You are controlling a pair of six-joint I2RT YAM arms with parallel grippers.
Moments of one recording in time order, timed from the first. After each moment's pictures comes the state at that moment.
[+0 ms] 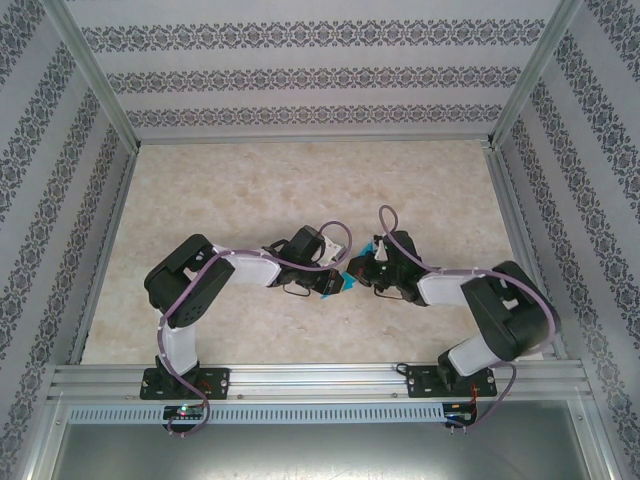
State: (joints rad) left arm -0.73 1.90 0.94 0.05 0.50 -0.35; right arm 0.45 1.55 0.46 0.38 -0.50 1.05
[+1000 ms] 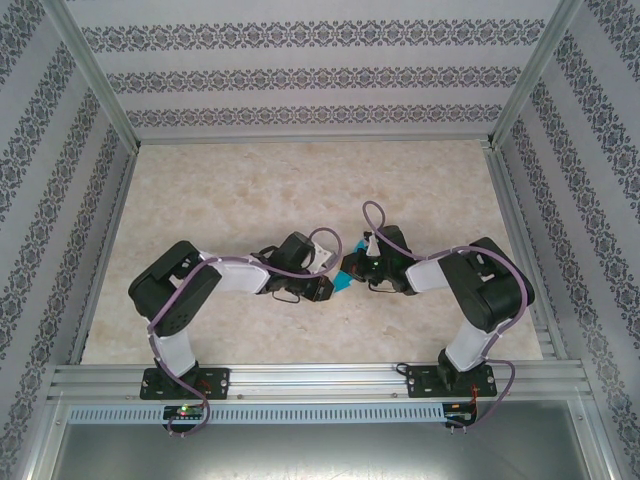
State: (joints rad) left arm -0.72 1.80 0.82 0.04 0.50 -0.34; right arm 0.43 1.73 0.54 0.42 -0.54 0.91
